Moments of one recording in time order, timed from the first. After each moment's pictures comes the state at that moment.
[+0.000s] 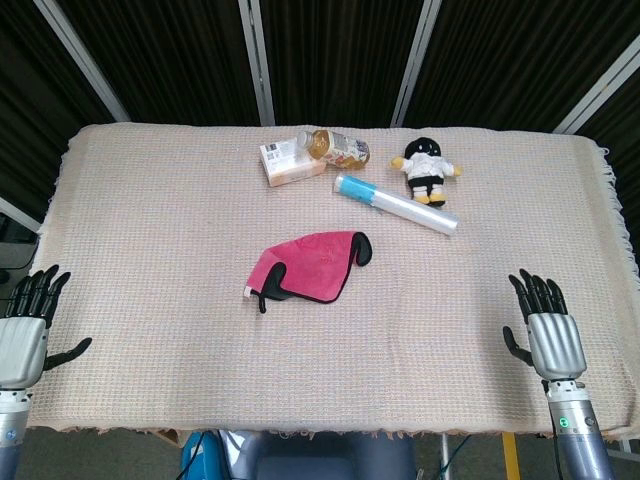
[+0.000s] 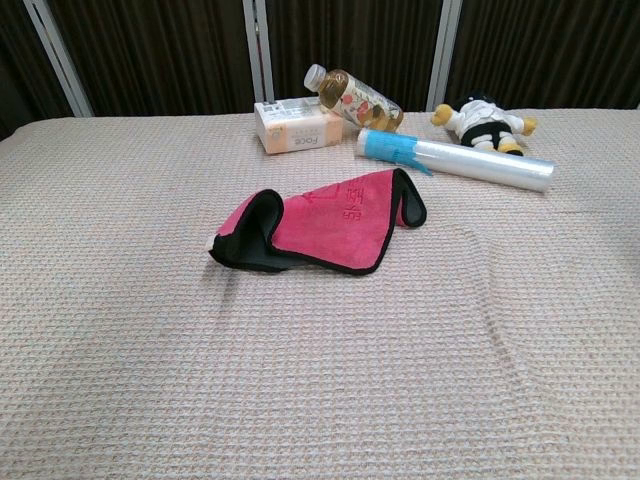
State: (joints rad) left arm -0.10 -1.32 -0.06 -1.40 1.56 1.58 -0.03; right arm 0.18 -1.31 0.08 -1.48 -1.46 1.40 -0.06
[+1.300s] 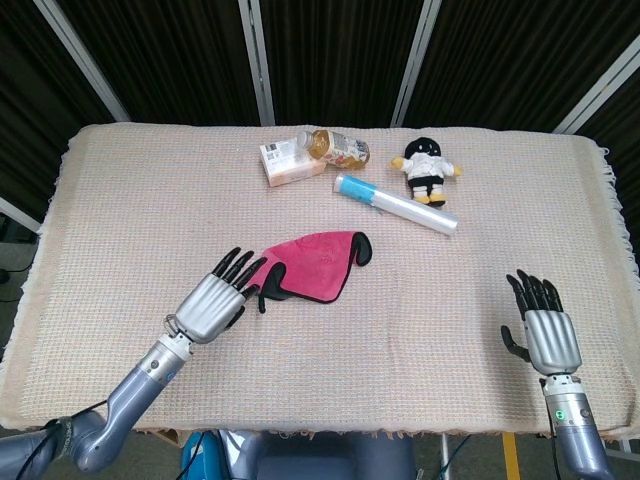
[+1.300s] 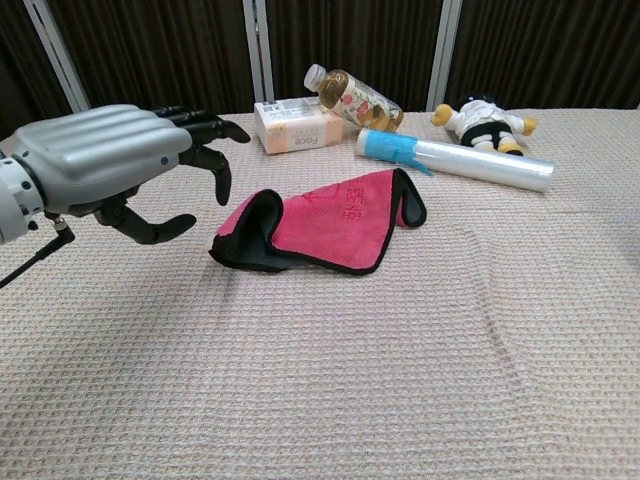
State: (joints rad) left arm -0.57 -1.46 -0.20 -1.72 1.47 0.99 0.65; right arm 0.20 -1.33 0.09 -1.44 -1.42 1.33 -0.04
